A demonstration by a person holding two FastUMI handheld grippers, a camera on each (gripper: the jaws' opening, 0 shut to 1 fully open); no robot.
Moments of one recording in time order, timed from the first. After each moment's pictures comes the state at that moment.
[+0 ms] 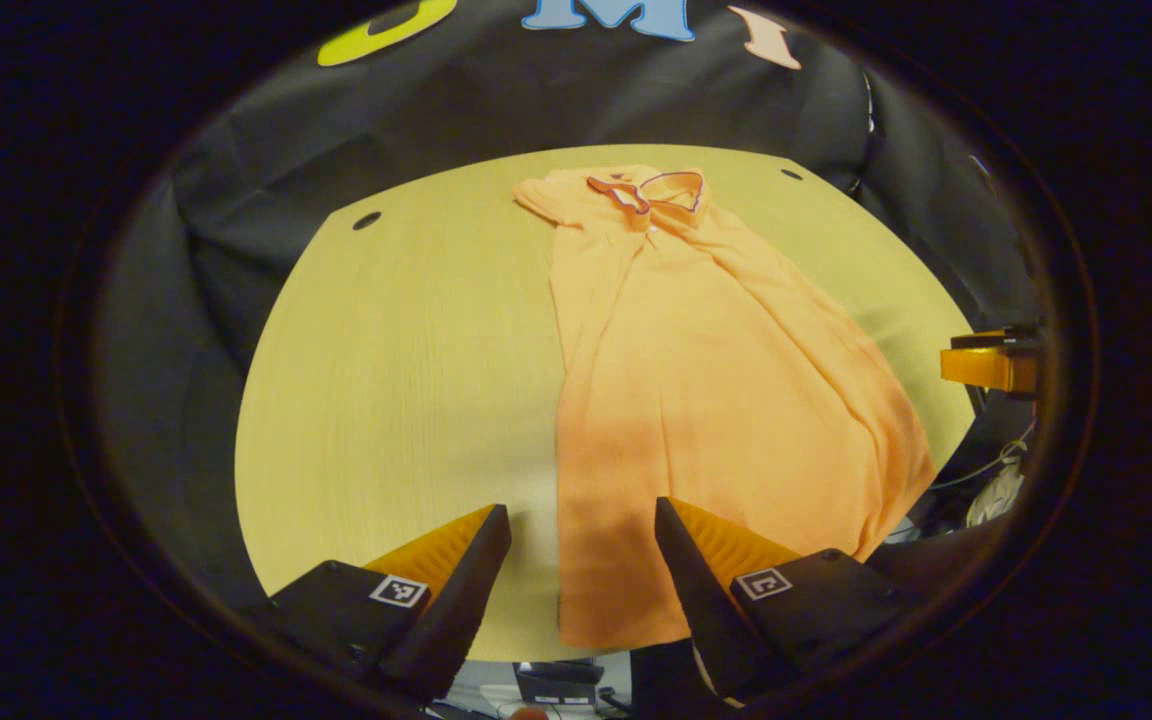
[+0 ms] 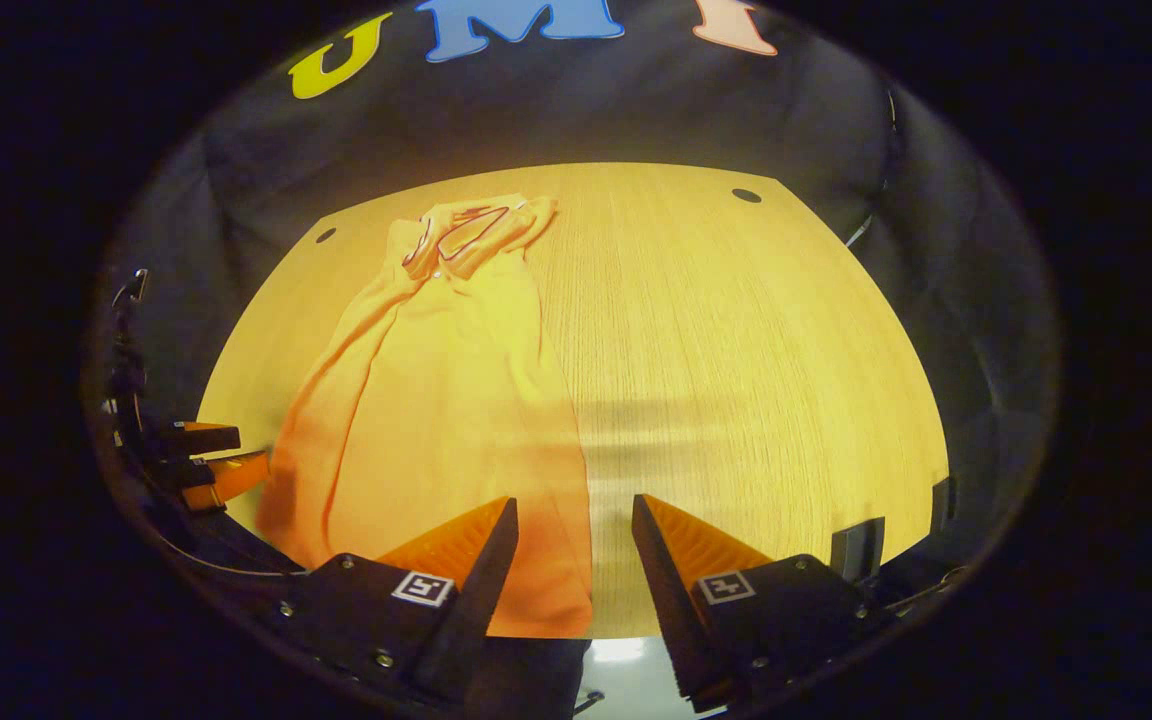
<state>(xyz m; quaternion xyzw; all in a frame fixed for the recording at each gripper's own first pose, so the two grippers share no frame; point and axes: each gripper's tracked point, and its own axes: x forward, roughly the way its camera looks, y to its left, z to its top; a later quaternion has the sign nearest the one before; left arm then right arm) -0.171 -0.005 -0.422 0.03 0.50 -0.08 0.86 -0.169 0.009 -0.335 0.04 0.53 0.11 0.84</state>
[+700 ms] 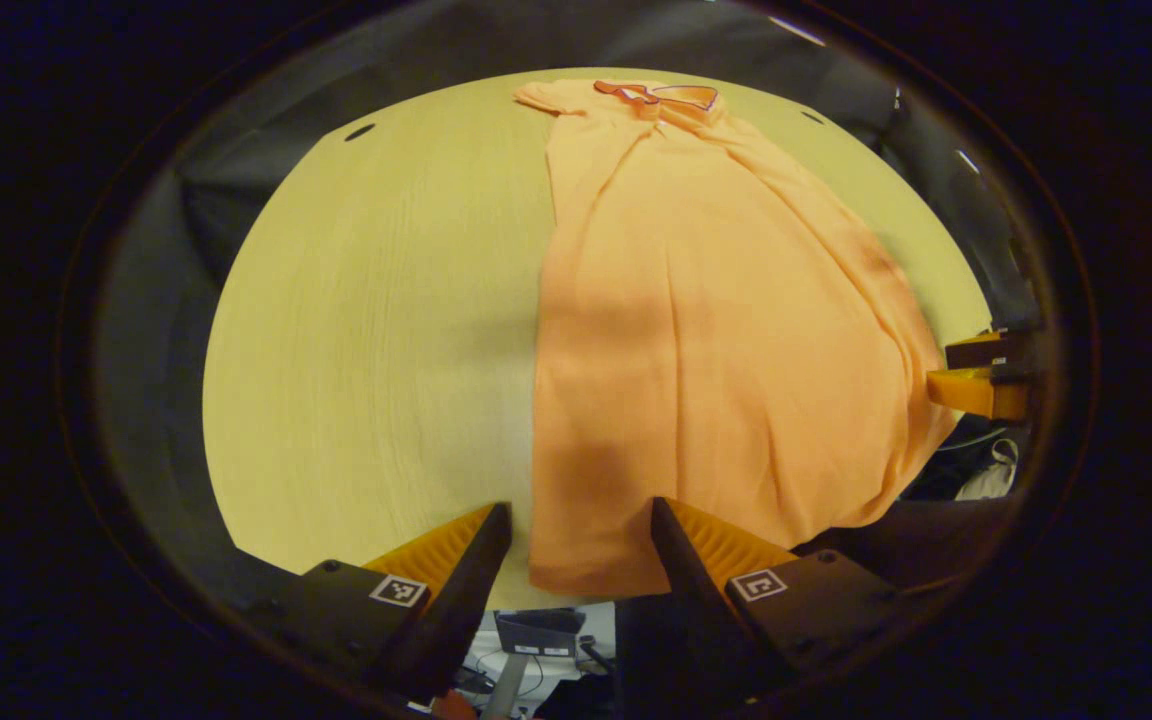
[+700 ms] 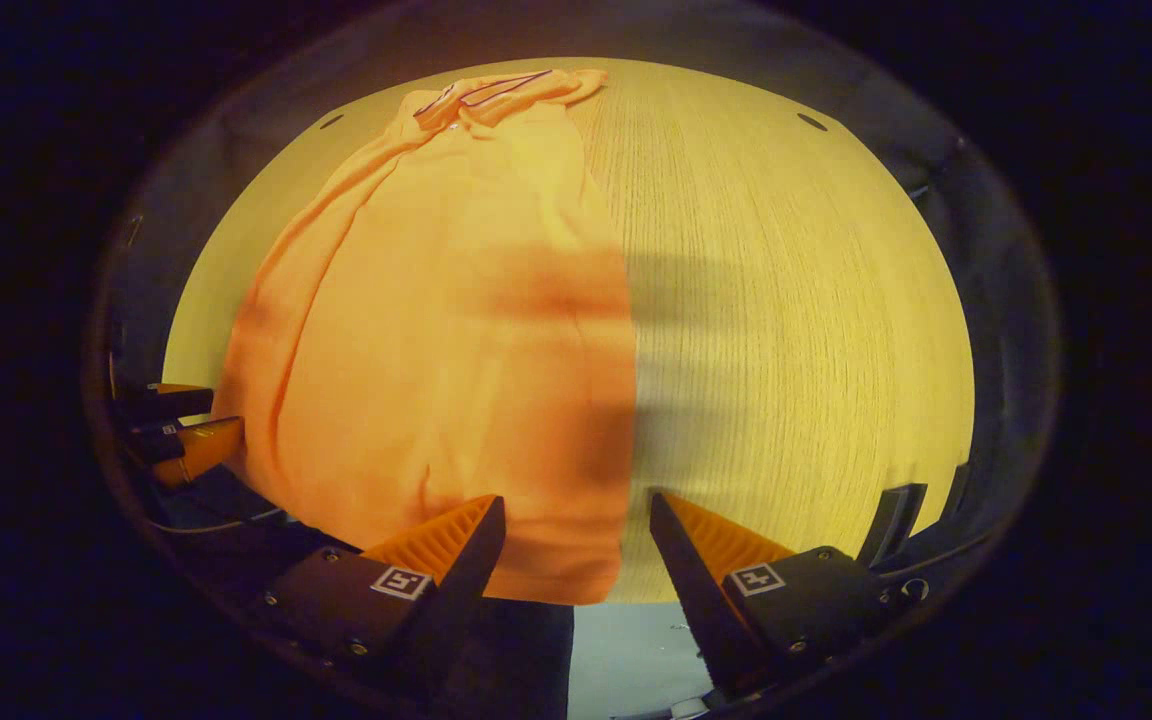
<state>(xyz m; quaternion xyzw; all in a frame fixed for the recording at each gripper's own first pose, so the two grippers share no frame) -0.225 -0.010 -0.470 0.02 0.61 -0.07 0.79 -0.215 0.022 -0.392 -0.03 0.65 0.13 0.75</state>
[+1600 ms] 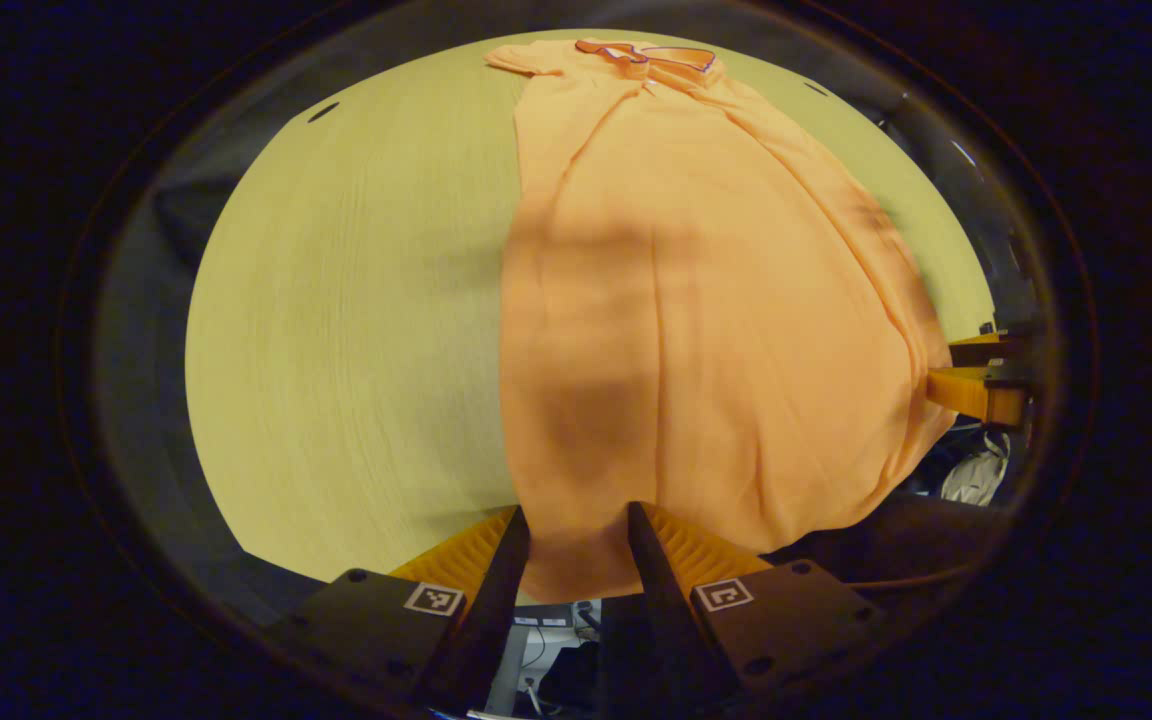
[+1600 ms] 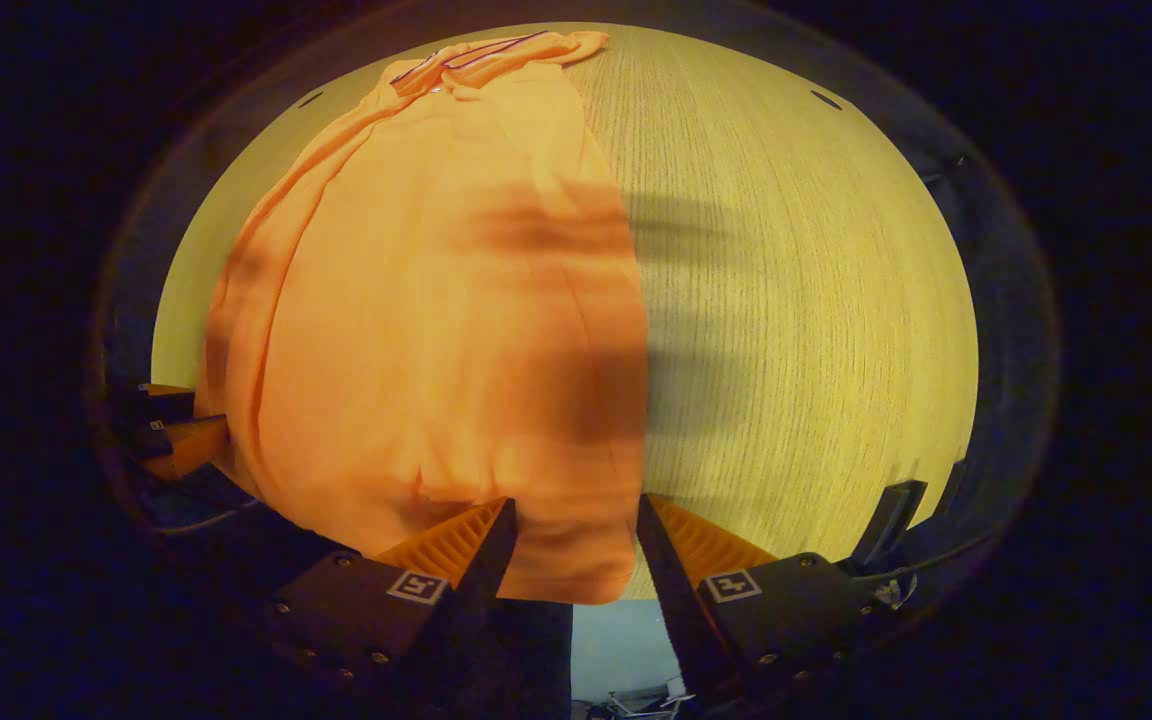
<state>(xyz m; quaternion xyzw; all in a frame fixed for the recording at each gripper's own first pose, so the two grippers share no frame) -0.218 -0.027 -0.476 0.02 0.67 -0.08 0.74 -0.214 0.025 -0.397 -0.03 0.70 0.11 0.70</state>
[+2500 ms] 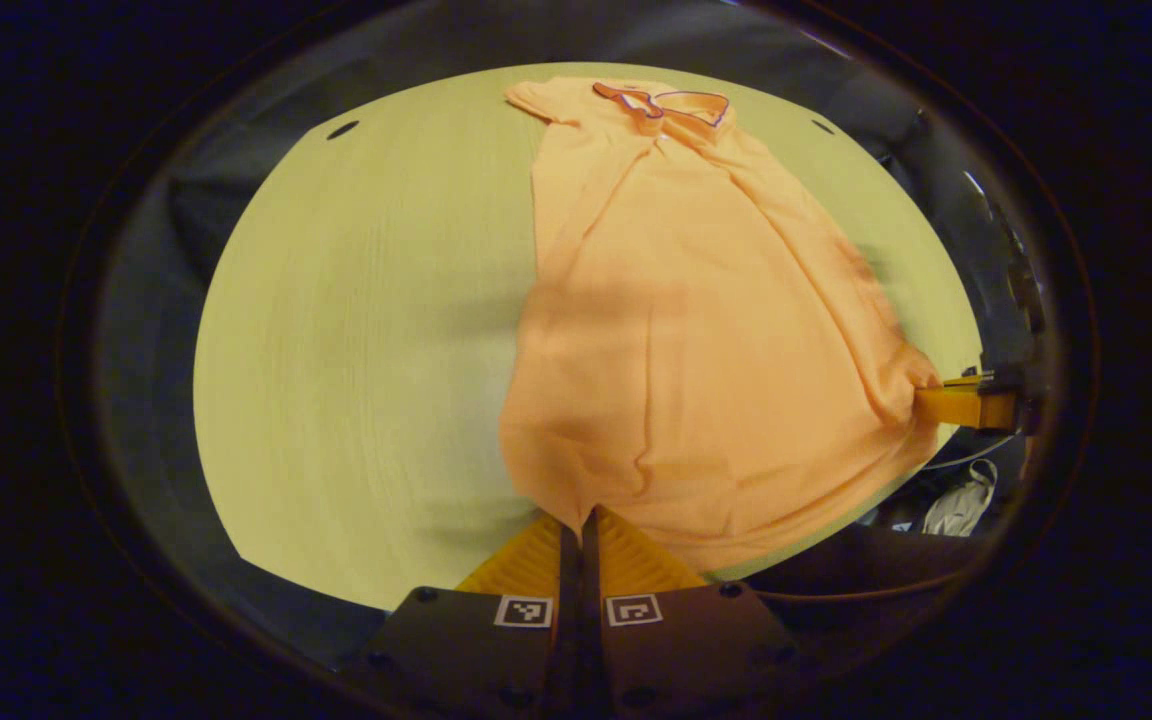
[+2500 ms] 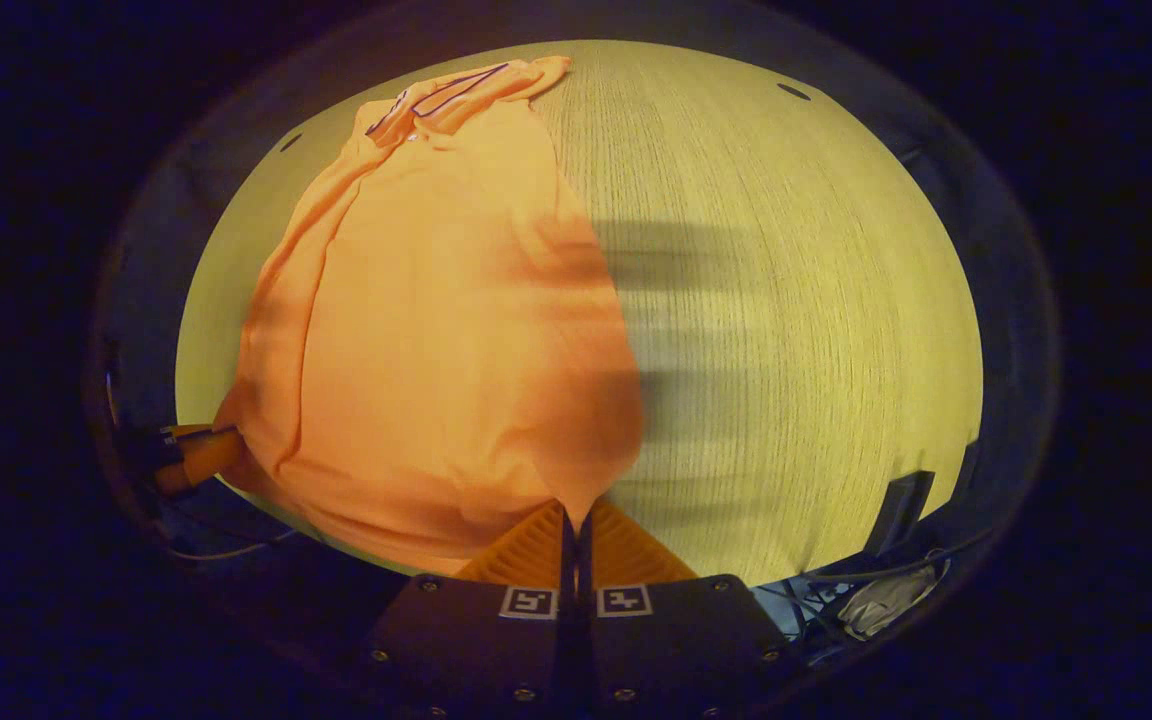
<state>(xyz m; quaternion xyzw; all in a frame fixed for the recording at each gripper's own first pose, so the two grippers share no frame) -0.180 -0.024 -0.441 -0.02 0.62 -0.07 0.78 -0.179 0.032 -0.370 0.03 0.67 0.10 0.73</state>
